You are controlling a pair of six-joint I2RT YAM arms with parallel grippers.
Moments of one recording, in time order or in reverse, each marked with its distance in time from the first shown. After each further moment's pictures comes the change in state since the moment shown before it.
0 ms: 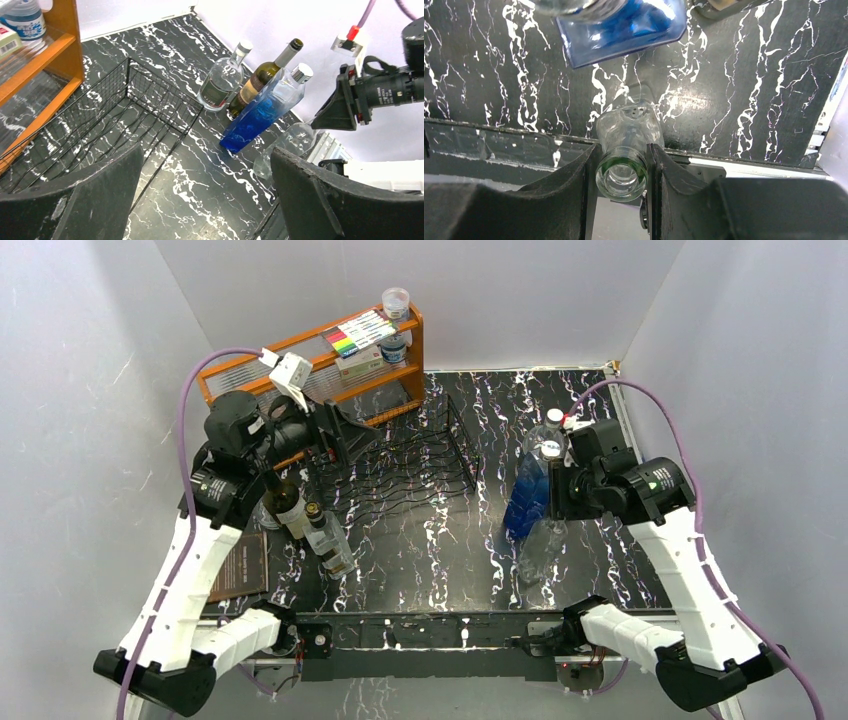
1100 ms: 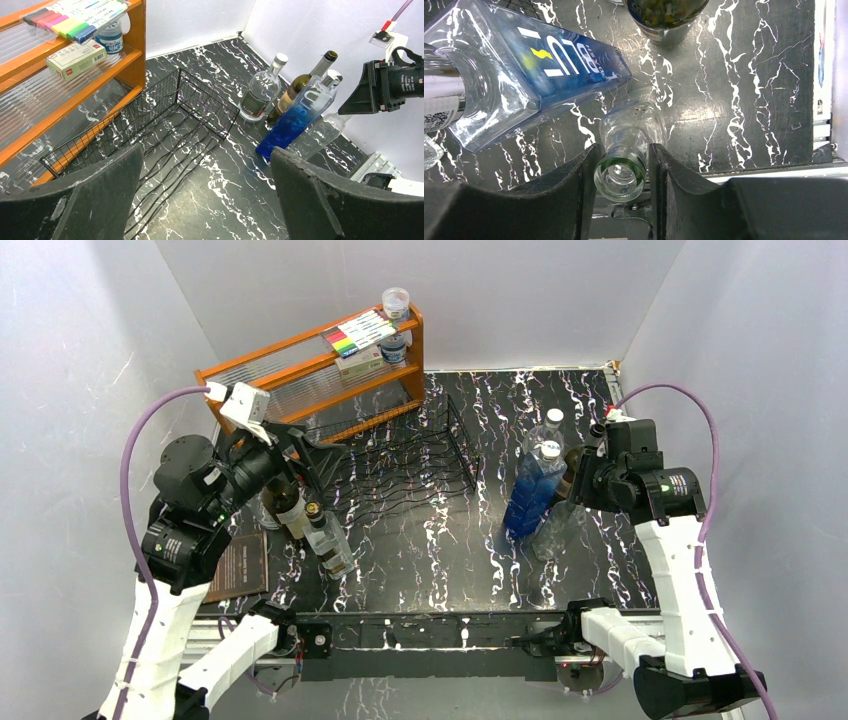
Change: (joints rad) left arm 0.000 -0.222 0.005 -0.156 -0.209 0.097; right arm -0.280 -0.047 -0.102 0.140 -0.027 0.001
